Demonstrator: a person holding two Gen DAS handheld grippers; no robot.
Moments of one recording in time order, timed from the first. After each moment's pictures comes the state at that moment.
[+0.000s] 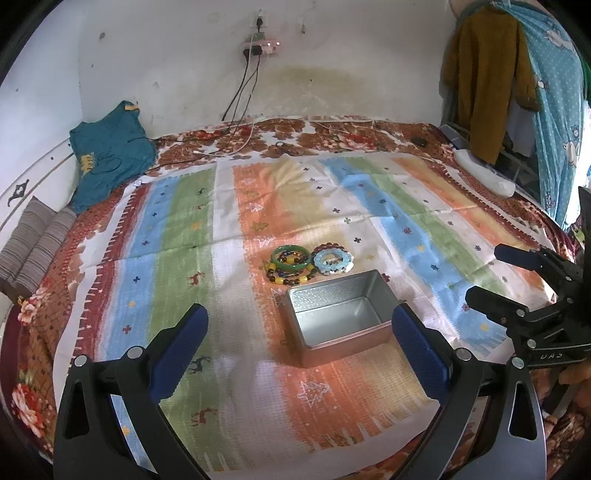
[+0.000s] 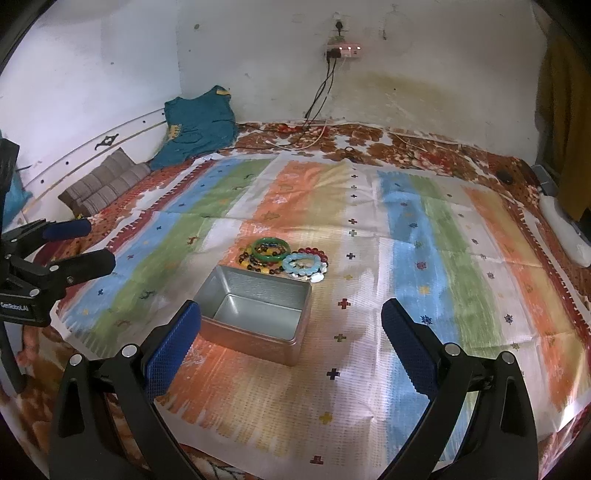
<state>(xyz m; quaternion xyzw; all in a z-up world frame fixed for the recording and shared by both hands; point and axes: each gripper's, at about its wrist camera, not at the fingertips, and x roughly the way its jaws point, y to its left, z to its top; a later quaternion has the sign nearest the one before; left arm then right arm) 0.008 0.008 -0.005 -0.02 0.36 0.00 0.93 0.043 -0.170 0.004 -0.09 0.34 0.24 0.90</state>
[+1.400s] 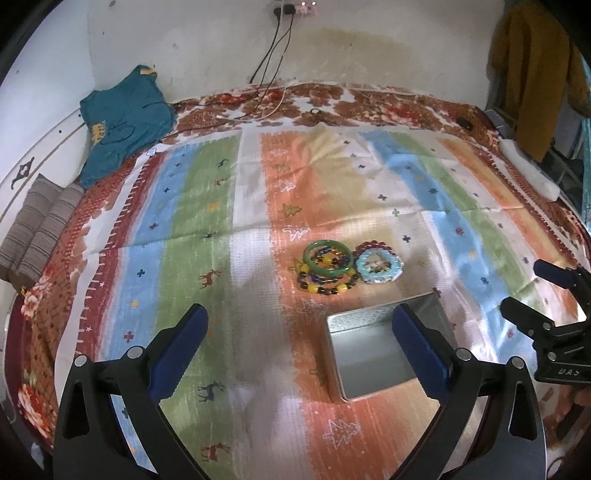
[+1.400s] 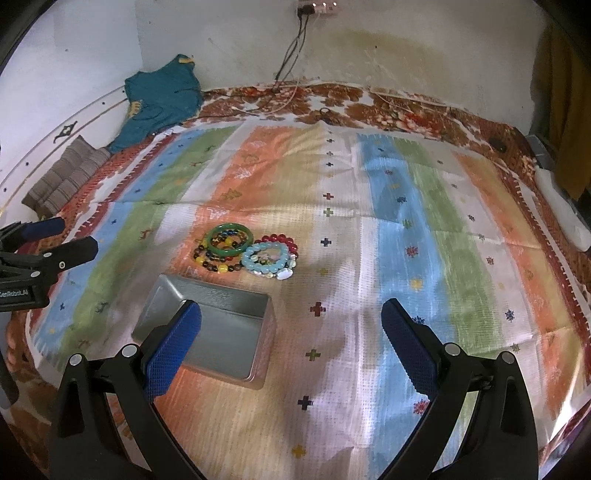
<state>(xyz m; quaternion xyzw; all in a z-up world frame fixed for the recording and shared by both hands) 0.100 0.037 -0.033 -0.04 0.43 0.07 0.90 0.129 -0.153 -0.024 -0.10 0.43 0.19 0.88</state>
